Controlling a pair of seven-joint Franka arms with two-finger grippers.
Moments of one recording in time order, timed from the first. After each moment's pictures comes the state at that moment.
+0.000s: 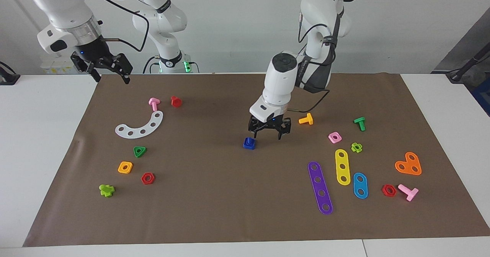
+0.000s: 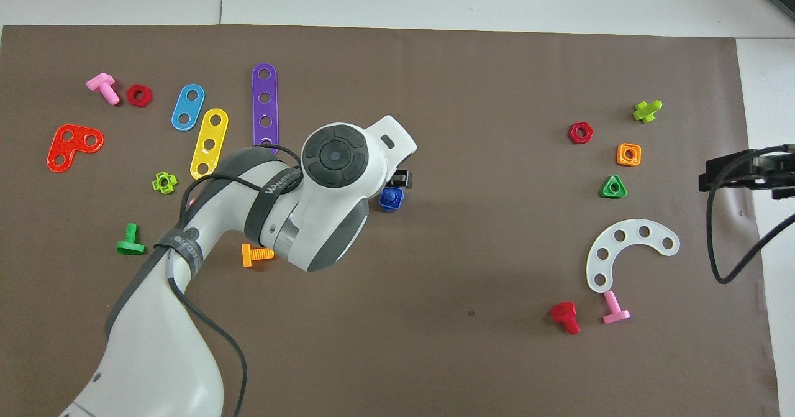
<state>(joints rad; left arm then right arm) -0.52 0.27 -0.01 -1.75 0.00 2.17 -0.39 0.03 -0.04 -0.07 -1.60 0.00 1.53 0.09</state>
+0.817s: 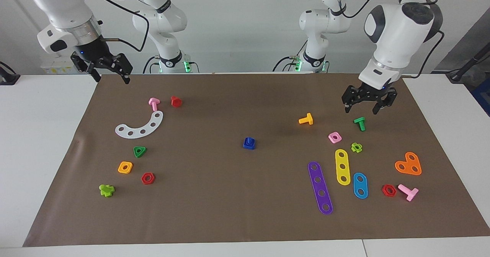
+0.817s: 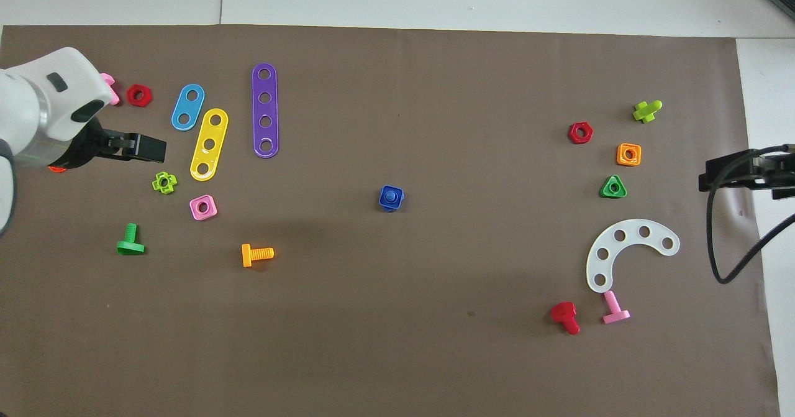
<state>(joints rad) -0.10 0.01 0.00 -1.73 0.00 1.83 0.06 0.03 -0.04 -0.07 -1.60 0.00 1.53 0.09</state>
